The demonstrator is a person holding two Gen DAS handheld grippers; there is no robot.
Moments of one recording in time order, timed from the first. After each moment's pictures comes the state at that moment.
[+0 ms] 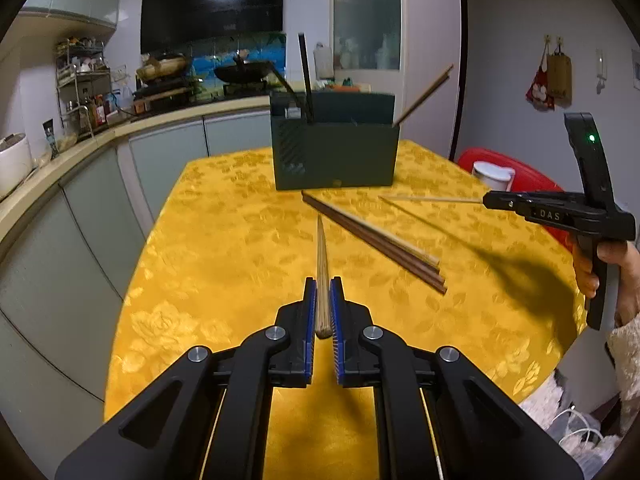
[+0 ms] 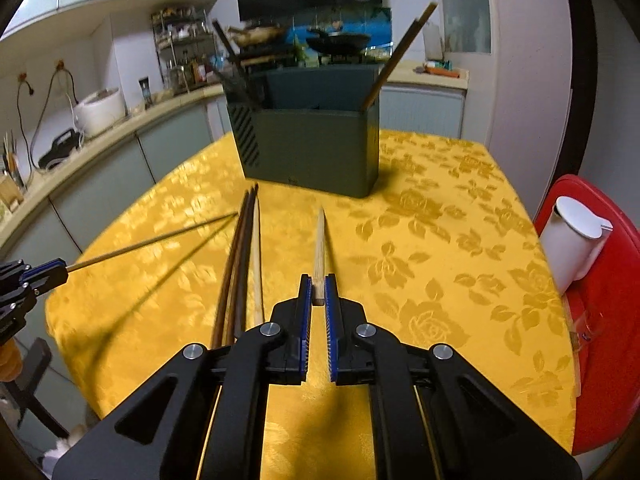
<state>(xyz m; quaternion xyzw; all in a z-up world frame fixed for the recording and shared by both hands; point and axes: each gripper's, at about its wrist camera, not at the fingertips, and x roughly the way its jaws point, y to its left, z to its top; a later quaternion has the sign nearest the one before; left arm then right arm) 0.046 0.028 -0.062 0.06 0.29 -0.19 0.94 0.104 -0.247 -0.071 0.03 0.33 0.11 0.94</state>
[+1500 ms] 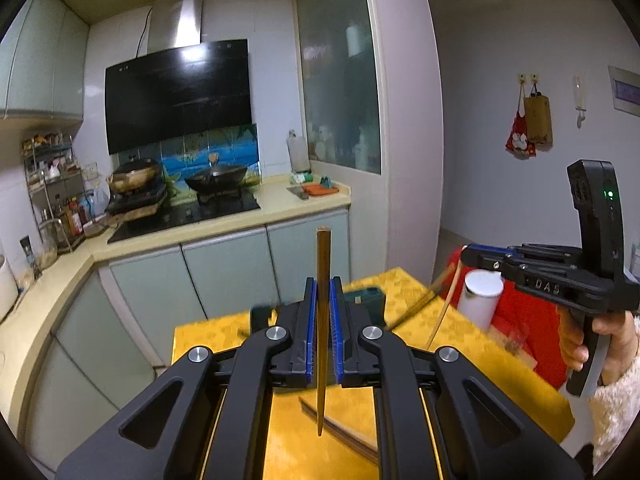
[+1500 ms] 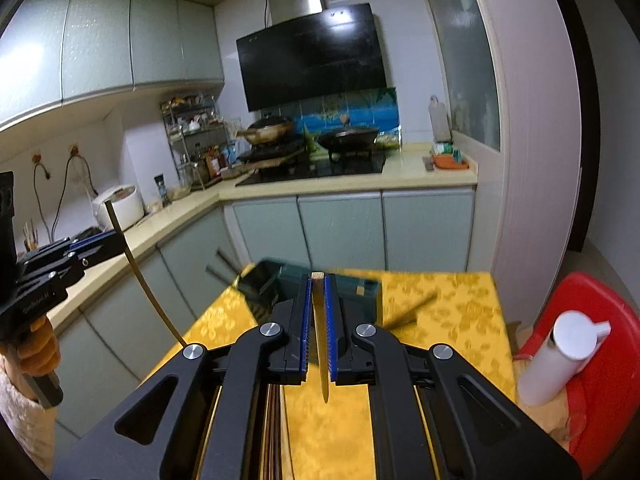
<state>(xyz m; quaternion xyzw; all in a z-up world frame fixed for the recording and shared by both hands) 0.178 -0.051 0.153 0.09 0.17 -0.23 0.95 0.197 -0.272 0.120 0.06 0.21 0.13 0.97</state>
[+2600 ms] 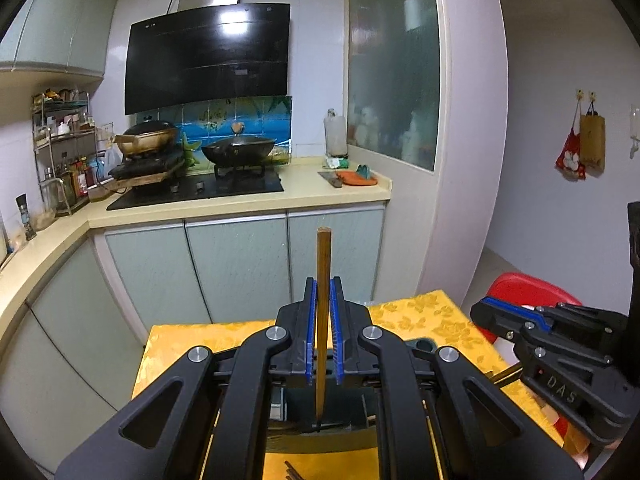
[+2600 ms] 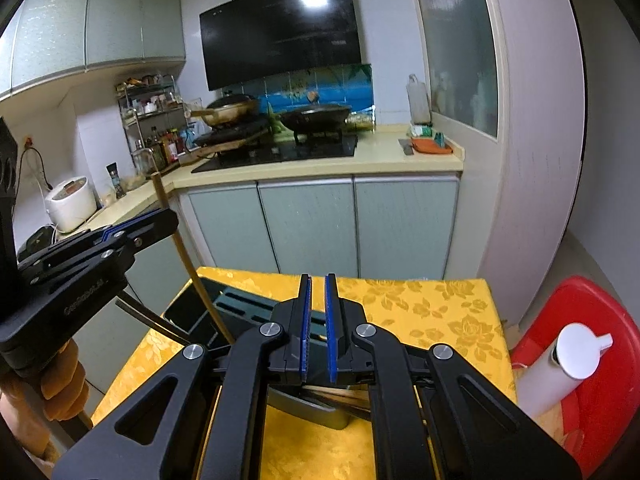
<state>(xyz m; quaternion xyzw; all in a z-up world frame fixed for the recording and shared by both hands) 0.325 -0.104 0.102 0.03 0.21 -0.17 0.96 0.304 -0.258 0.073 0.06 0.27 0.07 0.96</state>
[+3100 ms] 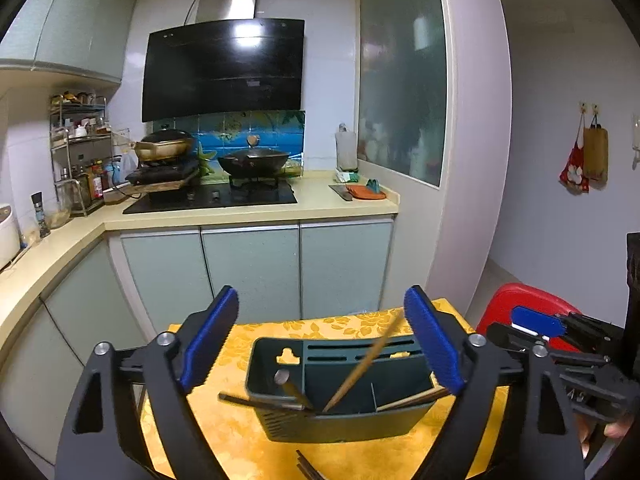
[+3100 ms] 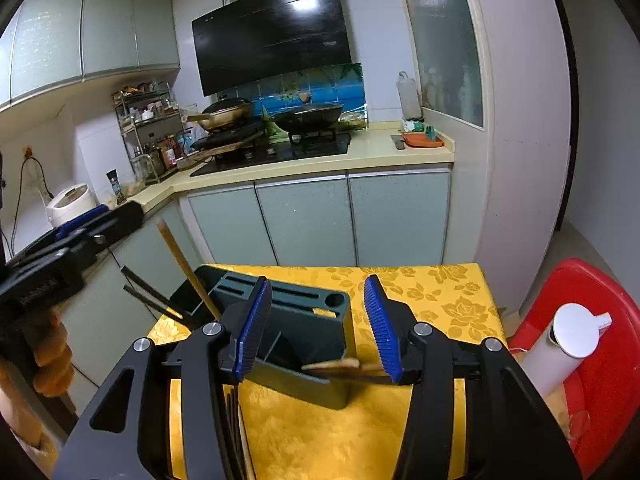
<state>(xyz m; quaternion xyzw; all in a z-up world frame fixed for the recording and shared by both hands) 0.288 -0.074 0.116 0.02 0.19 -0.15 0.97 0.270 -0.275 0.070 0.08 0.26 0.07 0.96</state>
